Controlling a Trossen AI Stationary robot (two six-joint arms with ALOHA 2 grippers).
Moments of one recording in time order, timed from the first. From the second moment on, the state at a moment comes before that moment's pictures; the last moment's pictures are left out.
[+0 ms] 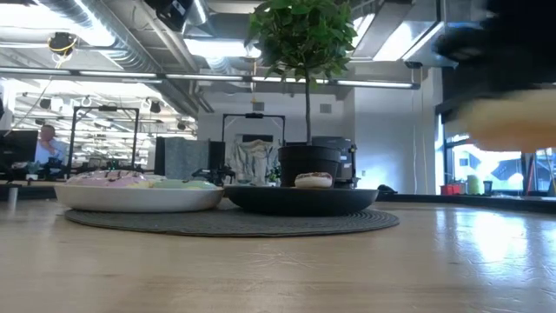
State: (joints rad) left arm -0.20 0.96 0.66 0.05 0.08 -0.06; right arm 0.61 1.59 1.13 -0.87 0.26 0.43
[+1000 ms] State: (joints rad) left arm -0.20 0.86 0.66 -0.06 0.05 -0.21; right arm 0.15 1.88 1.20 0.01 0.12 -0.50
